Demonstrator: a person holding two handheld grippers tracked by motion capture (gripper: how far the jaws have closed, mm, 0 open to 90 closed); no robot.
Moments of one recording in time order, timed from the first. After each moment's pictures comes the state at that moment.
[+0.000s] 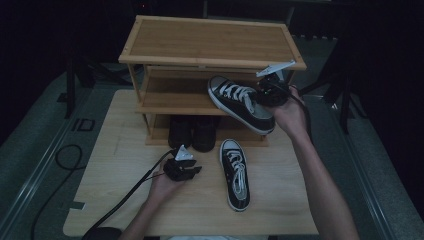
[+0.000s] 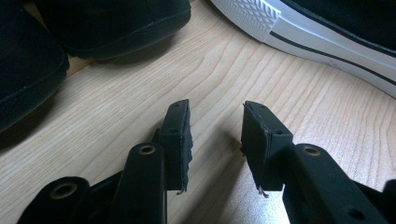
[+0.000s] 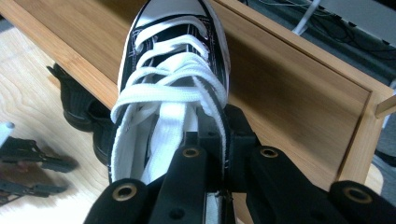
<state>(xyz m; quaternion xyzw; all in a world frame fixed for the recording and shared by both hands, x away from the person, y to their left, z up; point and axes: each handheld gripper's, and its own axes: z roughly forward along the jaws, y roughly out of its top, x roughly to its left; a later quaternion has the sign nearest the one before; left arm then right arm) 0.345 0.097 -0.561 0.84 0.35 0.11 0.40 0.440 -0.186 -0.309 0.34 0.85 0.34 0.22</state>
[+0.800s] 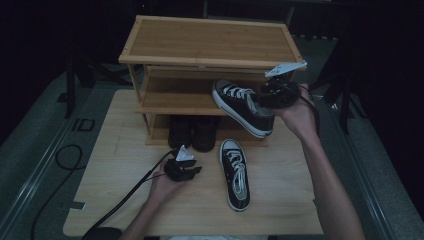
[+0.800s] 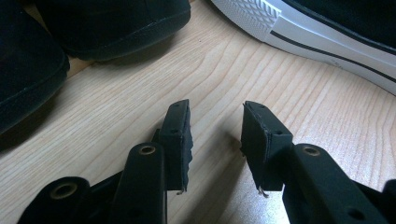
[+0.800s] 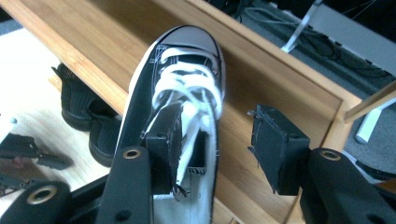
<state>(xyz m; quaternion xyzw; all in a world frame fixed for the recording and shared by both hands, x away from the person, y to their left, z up) 0.344 0.095 -0.561 0.84 0.35 0.12 0.39 0.425 -0.202 -0.296 0.33 0.84 0.36 0.24</state>
